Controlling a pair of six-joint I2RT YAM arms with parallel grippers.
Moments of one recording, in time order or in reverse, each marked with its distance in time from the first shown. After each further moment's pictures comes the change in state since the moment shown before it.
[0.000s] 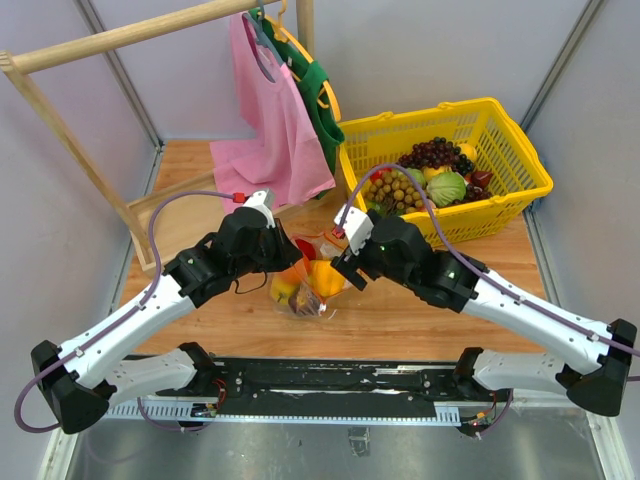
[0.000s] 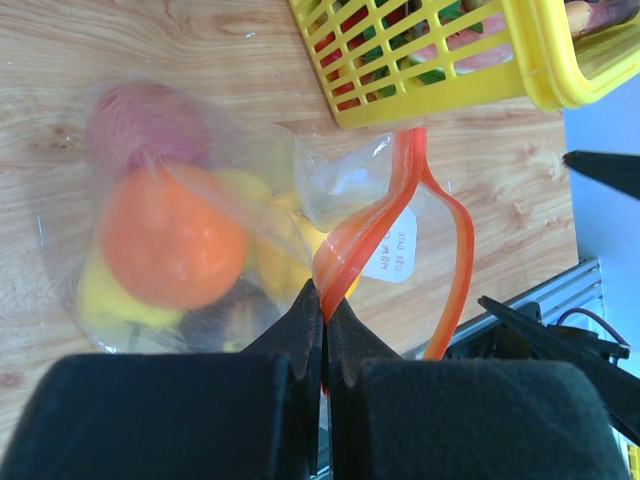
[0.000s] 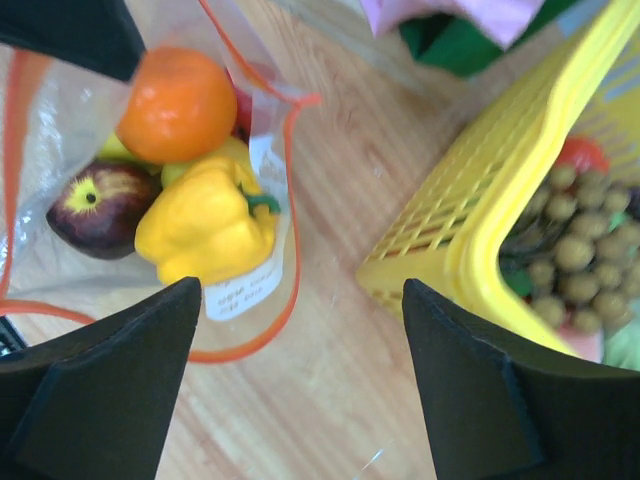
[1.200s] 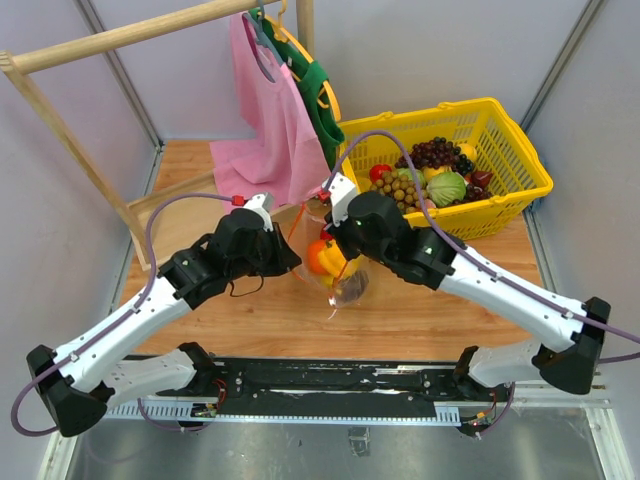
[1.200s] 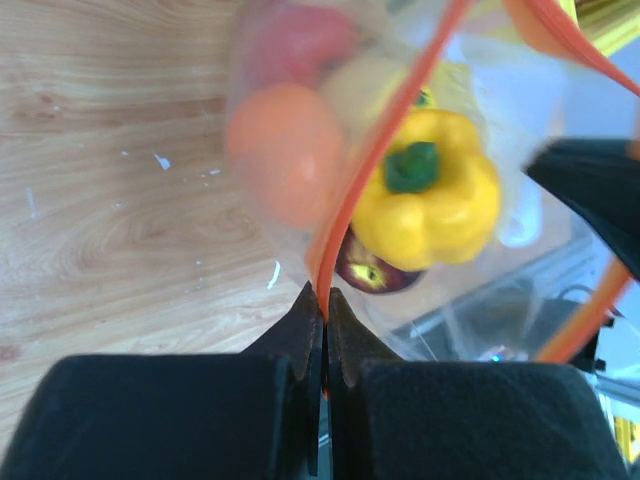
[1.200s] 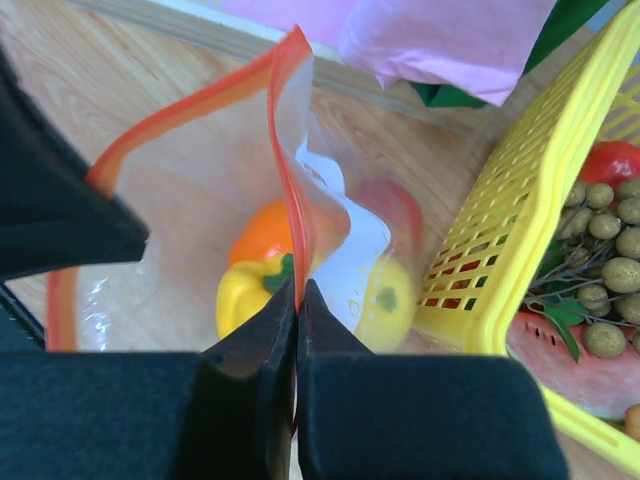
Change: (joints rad) left arm 0.000 -0.025 0.012 -0.065 0.034 -0.007; right arm 0.000 0.153 0.219 -0.040 0.029 0.274
